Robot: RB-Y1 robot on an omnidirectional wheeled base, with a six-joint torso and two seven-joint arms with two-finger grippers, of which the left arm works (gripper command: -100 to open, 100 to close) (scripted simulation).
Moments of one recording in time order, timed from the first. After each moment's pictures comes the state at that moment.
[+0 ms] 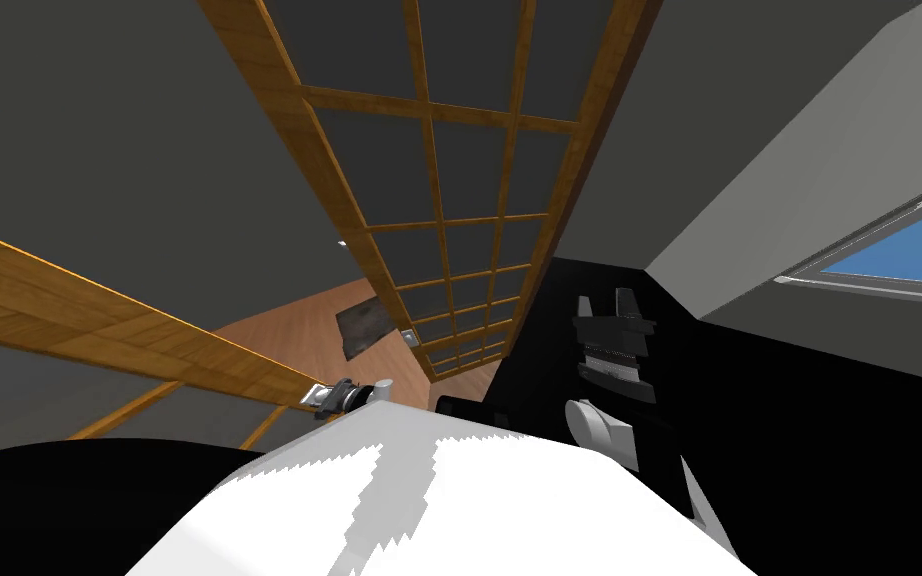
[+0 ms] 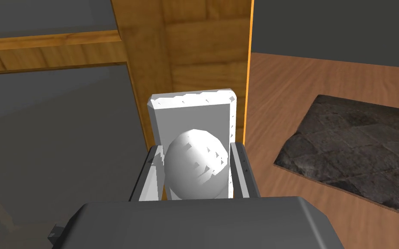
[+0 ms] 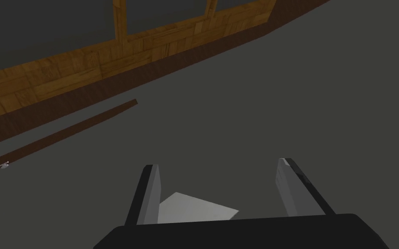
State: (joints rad) arm -0.06 0.13 0.64 -0.62 1.18 -1.18 0.95
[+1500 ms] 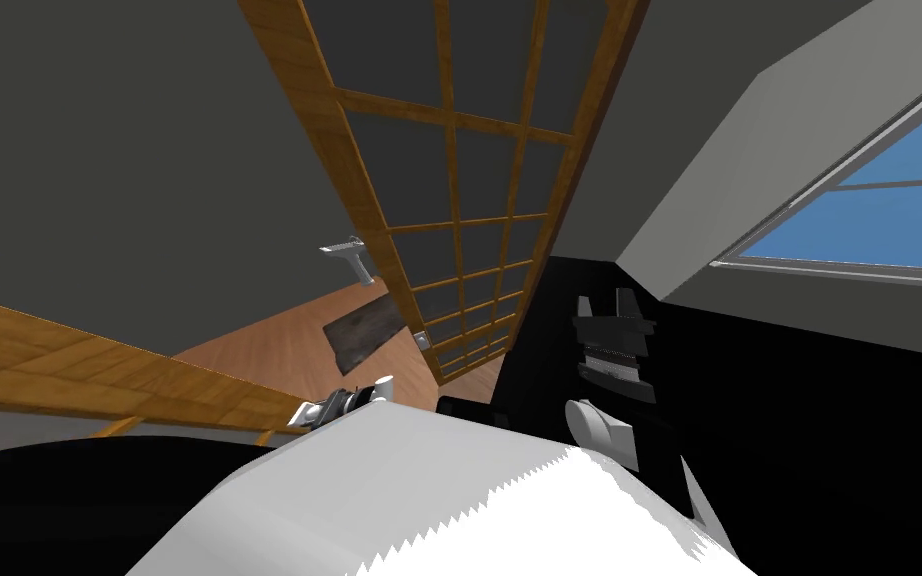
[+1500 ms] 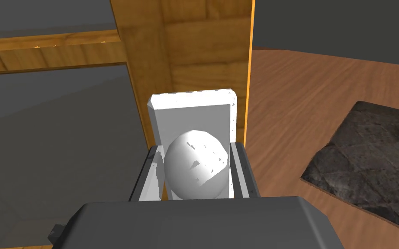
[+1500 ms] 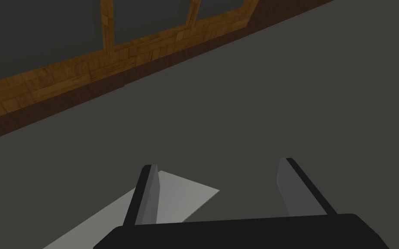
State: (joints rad) arm -0.14 0.11 0.76 -0.55 1.27 -1.31 0.89
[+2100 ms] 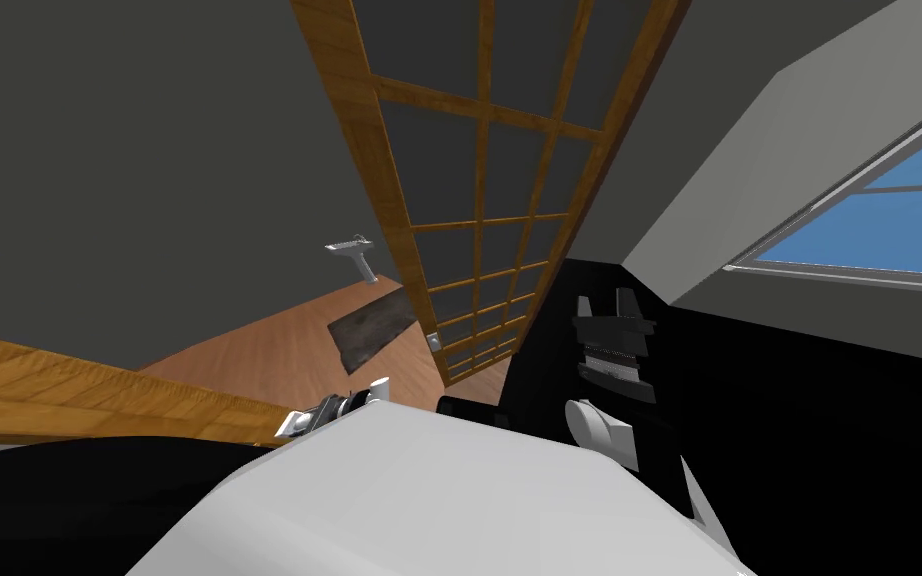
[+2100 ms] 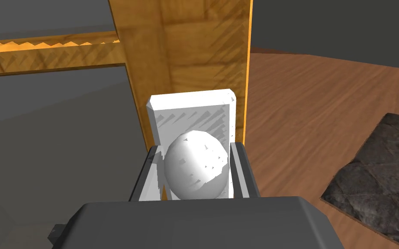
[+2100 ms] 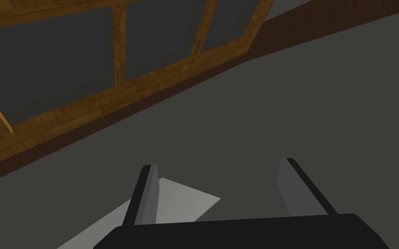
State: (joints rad) arm -0.12 0.13 0.78 -0.54 1.30 -1.33 0.89
